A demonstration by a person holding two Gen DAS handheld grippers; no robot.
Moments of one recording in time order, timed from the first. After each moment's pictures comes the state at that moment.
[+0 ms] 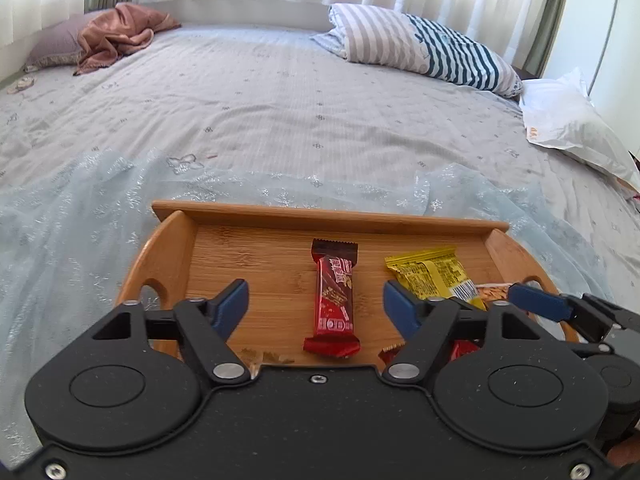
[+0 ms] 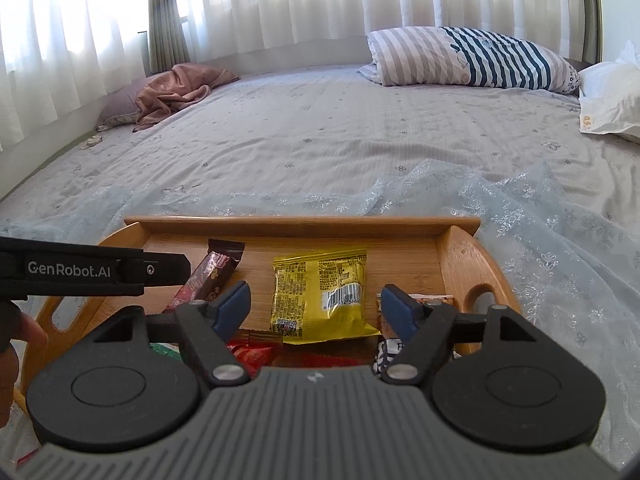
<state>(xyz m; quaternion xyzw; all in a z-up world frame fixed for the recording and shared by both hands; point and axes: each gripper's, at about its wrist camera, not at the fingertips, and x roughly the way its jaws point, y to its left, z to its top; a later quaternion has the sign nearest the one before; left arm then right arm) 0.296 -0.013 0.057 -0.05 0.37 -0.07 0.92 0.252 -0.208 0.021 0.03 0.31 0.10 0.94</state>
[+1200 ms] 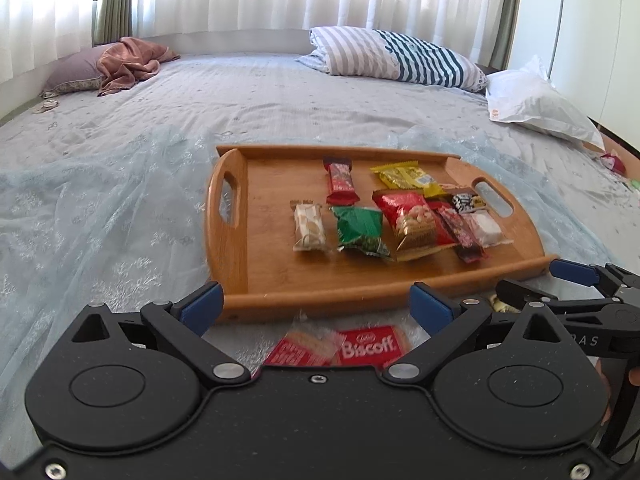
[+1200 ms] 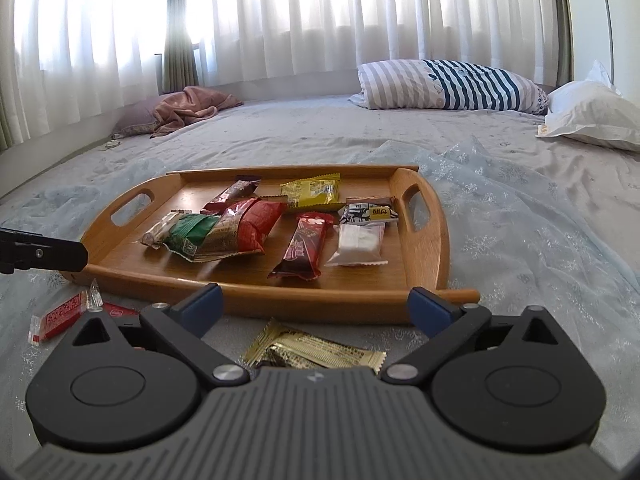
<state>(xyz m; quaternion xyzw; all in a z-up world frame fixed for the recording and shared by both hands) 0.102 0.029 0.055 -0.01 0.33 -0.08 0.94 0.089 -0.238 -0.006 0.02 0.26 0.09 0.96</state>
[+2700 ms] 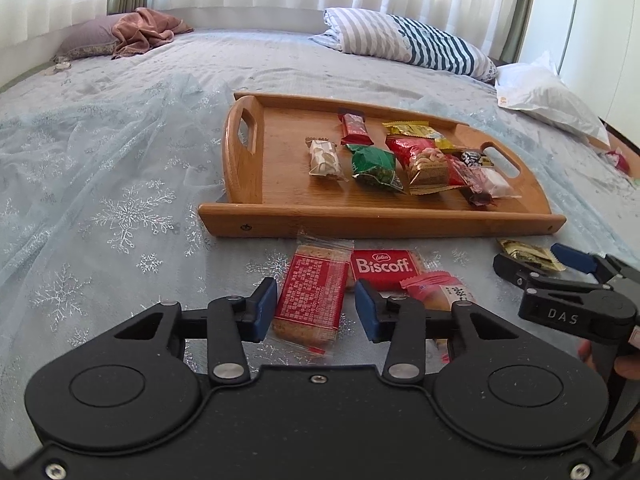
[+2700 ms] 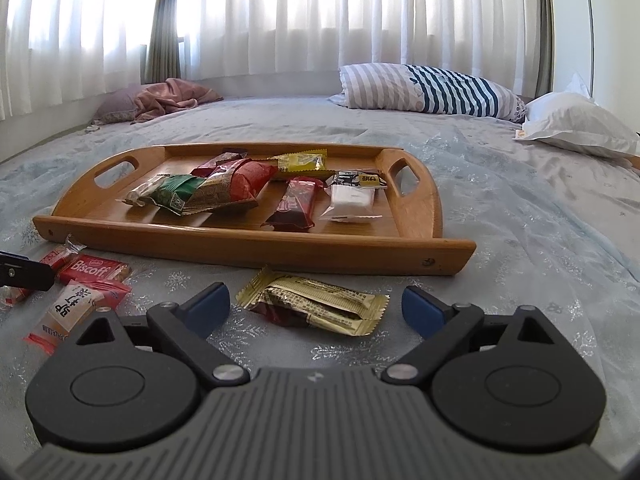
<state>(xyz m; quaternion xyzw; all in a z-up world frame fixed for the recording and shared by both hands) 0.070 0.041 0.015 -0.05 0.35 -0.08 0.93 0.068 -0.219 -0.036 -0.01 0.25 0.05 0.97</state>
